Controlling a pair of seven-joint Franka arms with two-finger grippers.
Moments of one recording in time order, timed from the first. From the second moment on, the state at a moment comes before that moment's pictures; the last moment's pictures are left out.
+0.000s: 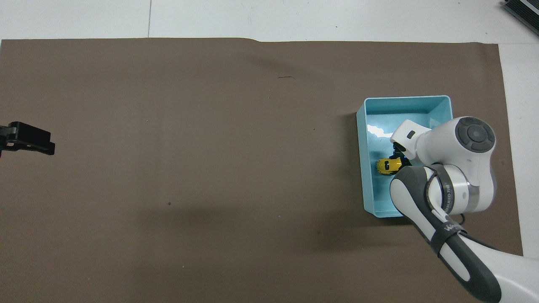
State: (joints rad) left arm 0.07 0.00 -0.12 -1.50 -0.01 1.42 -0.04; right arm 0.11 0.18 -0.05 -2.18 -0.02 2.31 -1.56
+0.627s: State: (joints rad) left arm 0.07 0.00 -0.12 -1.50 -0.01 1.42 -0.04; right arm 0.11 0.18 -0.05 -2.16 -0.02 2.29 -1.56
